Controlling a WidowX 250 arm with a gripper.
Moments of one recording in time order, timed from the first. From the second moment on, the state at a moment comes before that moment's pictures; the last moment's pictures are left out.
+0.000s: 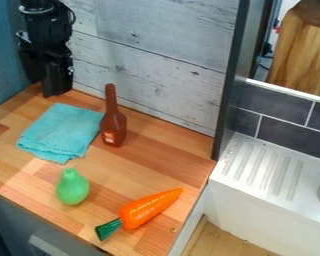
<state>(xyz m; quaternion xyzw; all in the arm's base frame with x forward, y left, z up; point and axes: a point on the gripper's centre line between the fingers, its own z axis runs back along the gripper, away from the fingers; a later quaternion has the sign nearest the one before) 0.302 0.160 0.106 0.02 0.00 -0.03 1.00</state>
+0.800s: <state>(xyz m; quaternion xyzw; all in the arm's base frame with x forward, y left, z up) 0.318 0.174 0.050 0.00 -0.02 0.01 1.00</state>
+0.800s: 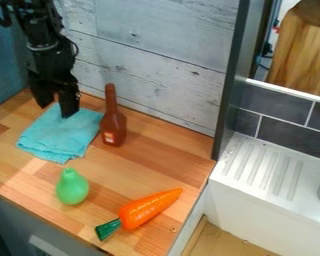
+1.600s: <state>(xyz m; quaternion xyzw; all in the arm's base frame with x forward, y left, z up) 0.310 0.186 0.009 0.01 0.06 0.03 1.00</state>
